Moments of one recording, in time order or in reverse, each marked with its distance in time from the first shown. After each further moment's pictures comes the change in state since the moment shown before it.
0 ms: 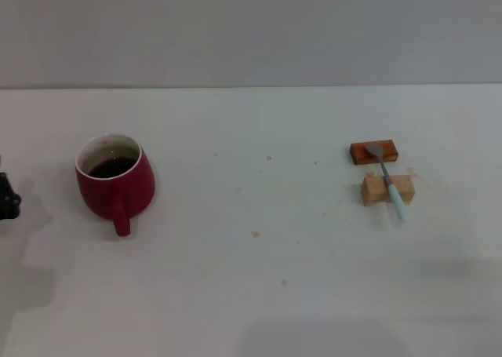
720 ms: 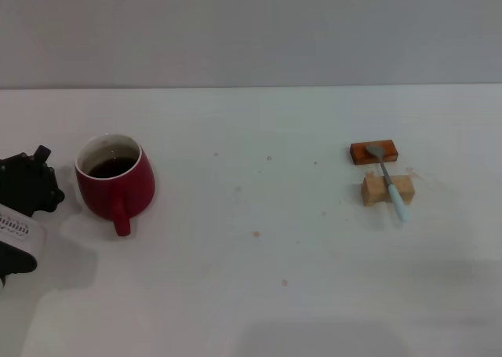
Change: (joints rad) left arm -0.099 0.001 0.055 0.008 0.002 -0.153 0.254; right arm -0.007 0.000 0.000 0.000 0.000 -0.017 0.000
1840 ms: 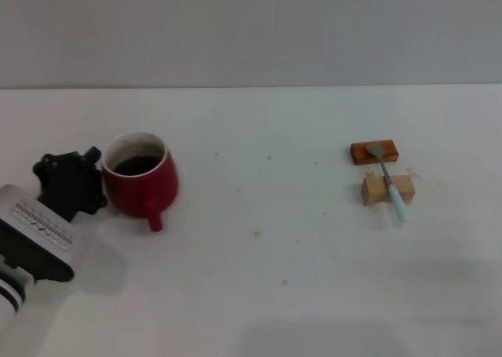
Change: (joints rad) left arm -0.048 -0.003 0.174 0.009 0.001 -0.005 0.016; right arm 0.004 0.000 -0.011 0.000 -0.002 -0.011 0.000
